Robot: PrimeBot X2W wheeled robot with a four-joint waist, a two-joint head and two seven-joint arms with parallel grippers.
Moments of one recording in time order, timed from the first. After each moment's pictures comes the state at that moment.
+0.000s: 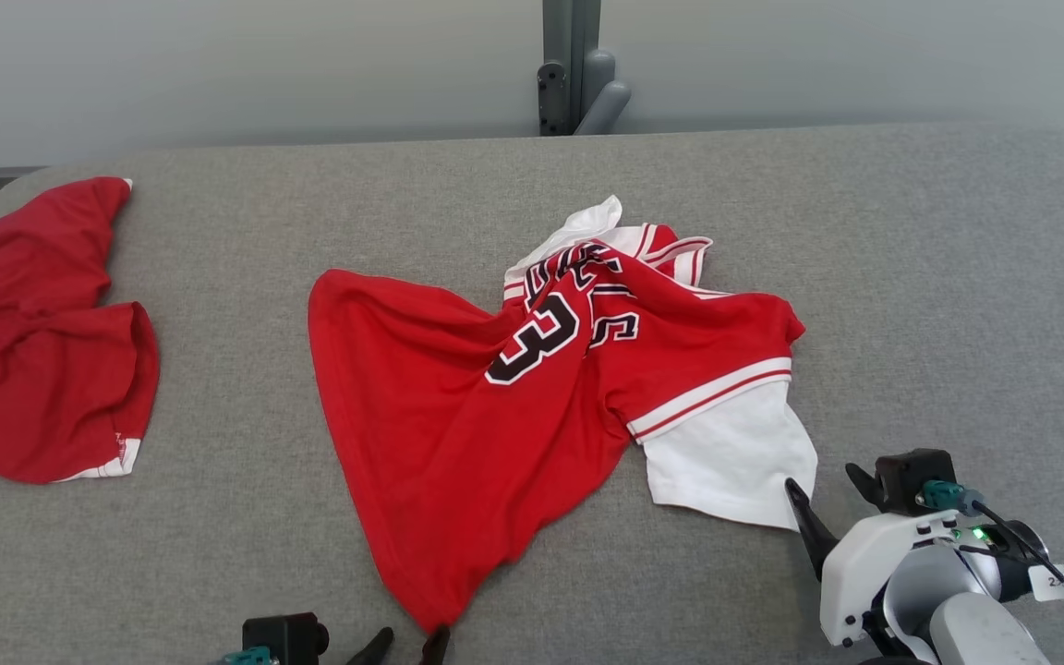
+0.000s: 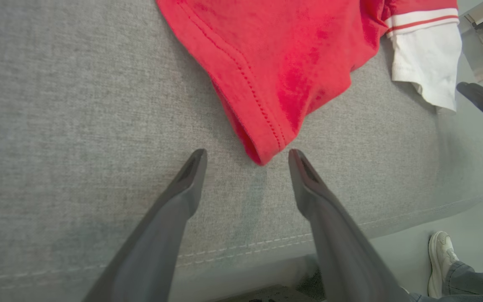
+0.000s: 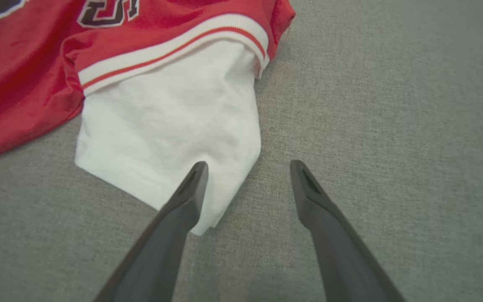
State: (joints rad) left arm 0.15 0.11 -0.29 0.19 -0.59 -0.13 0.21; right arm -0.10 -0.15 0.11 0.33 0.15 0.13 0.13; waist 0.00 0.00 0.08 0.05
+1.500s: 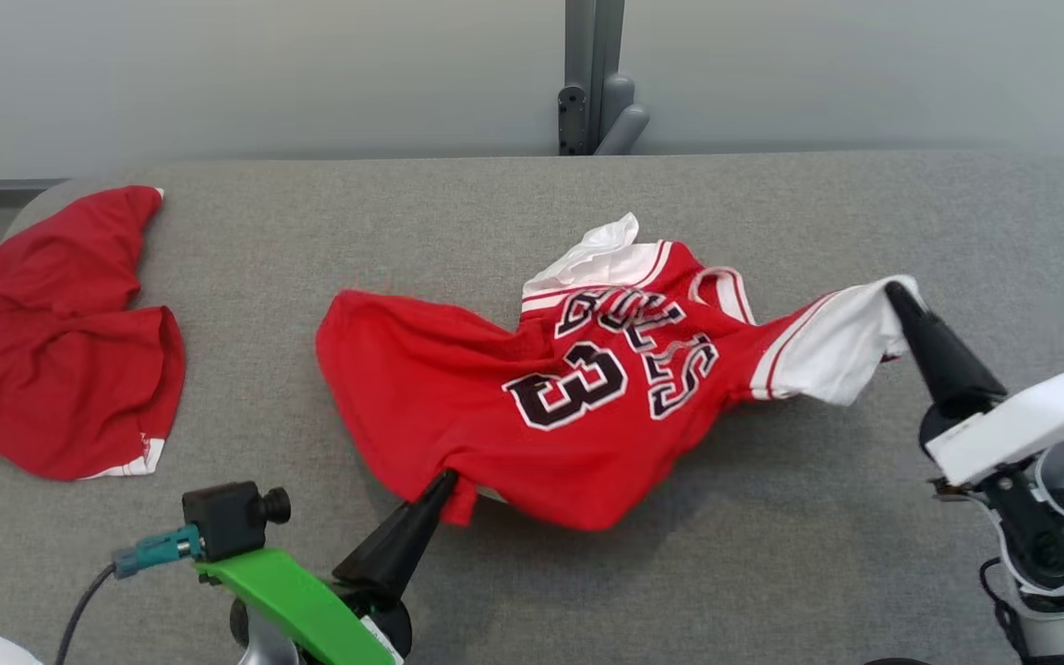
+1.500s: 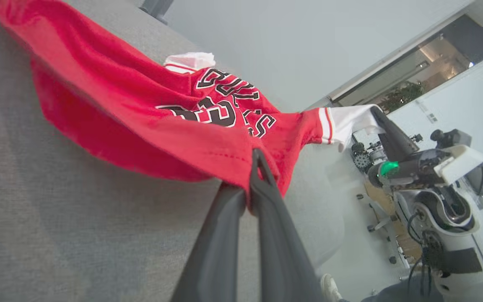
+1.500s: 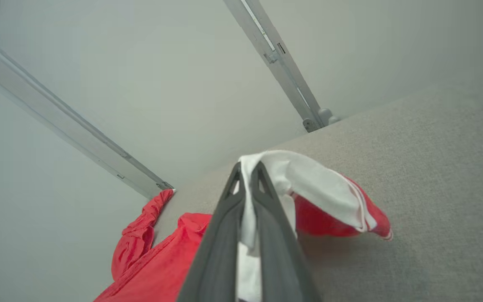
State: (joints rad) left arm -0.02 0.25 -0.39 -0.06 -1.07 -0.13 0.23; right arm -0.18 -0.21 0.00 -0.02 0.87 0.13 0.23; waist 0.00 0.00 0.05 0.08
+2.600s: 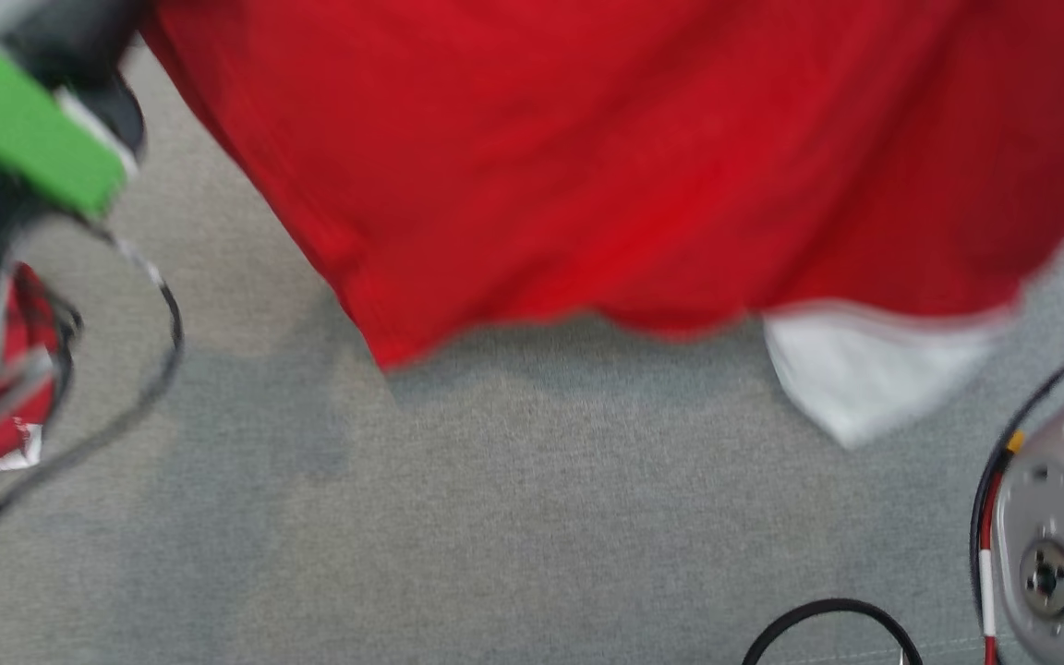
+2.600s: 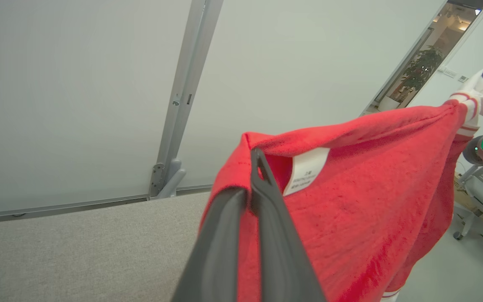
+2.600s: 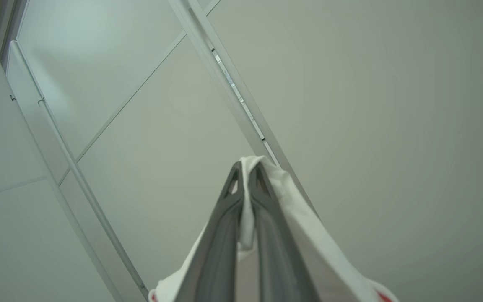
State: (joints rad) left arm -0.74 0.47 -0.23 -0.23 -1.15 0.08 0.55; right arm -1.00 -0.05 -0.34 -0.16 0.75 0.13 0.55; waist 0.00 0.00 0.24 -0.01
